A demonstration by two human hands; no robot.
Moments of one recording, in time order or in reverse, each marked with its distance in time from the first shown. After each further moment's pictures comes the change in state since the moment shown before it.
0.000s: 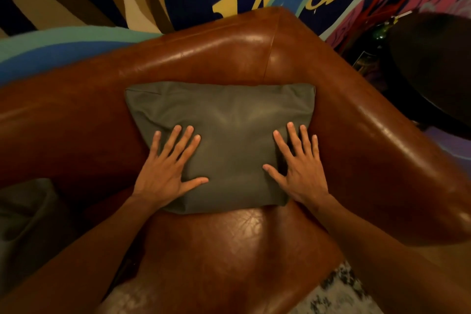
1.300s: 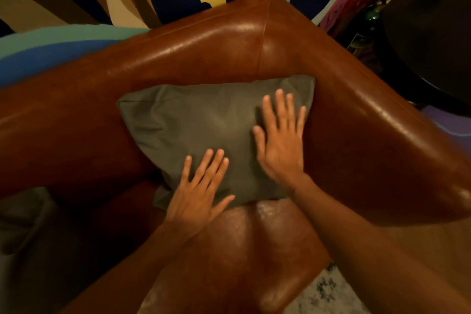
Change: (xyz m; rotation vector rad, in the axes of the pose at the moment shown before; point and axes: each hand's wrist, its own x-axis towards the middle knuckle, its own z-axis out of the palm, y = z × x) left_hand -0.019 0.084 -0.017 -0.151 0.071 0.051; right_hand 0.042 -0.066 -0.027 0.131 0.212 0.132
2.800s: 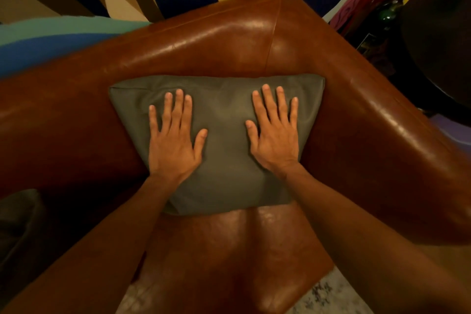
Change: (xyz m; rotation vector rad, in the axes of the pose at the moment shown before) left_hand 0.090 -0.080 0.004 0.082 -0.031 -0.390; right_hand 0.042 0.000 0.028 -0.093 -0.093 -0.093
